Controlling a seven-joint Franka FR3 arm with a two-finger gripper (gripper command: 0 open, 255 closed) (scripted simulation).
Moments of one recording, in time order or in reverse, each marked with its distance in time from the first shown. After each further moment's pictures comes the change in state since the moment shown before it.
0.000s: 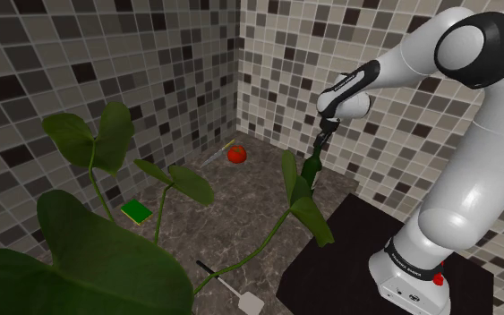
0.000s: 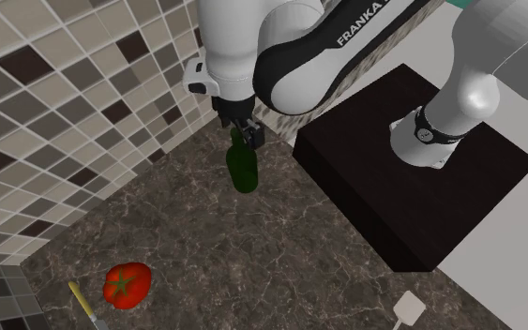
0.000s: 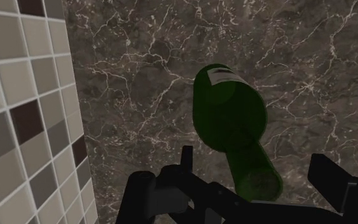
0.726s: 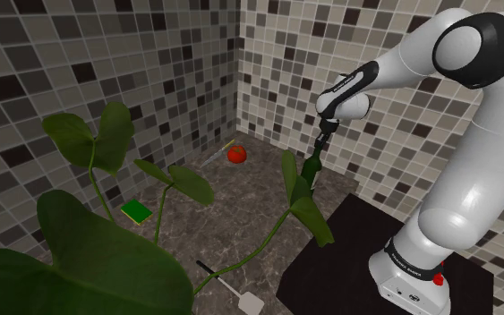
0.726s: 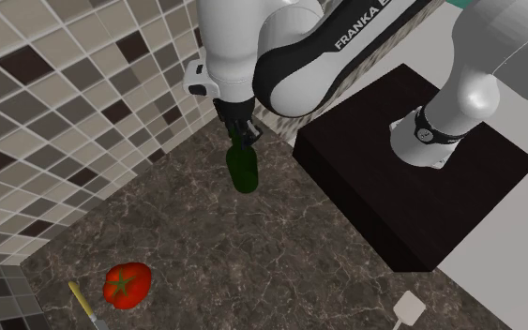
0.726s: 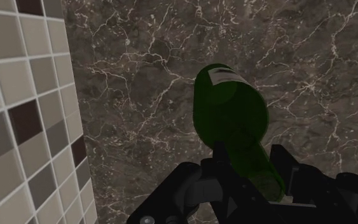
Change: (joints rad) arm 0.000 0.008 0.002 -0.001 0.008 0.010 -0.005
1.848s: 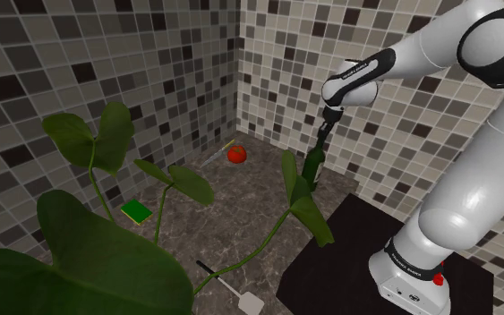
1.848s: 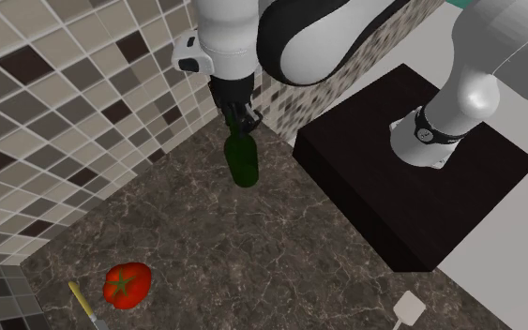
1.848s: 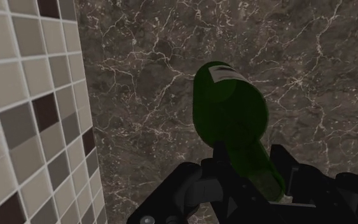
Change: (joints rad) arm 0.007 -0.108 -0.014 0.031 -0.088 -0.126 0.068
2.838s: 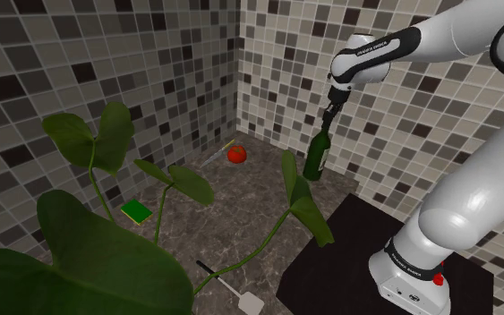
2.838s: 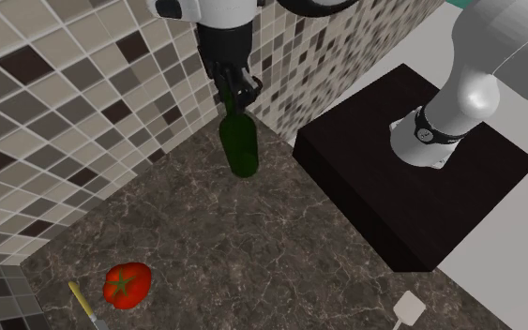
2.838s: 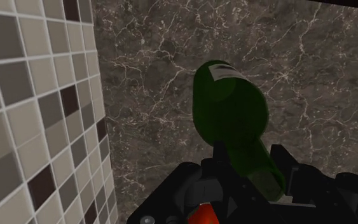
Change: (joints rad) arm -0.002 -0.125 0.007 0.093 -0.077 -0.206 0.061
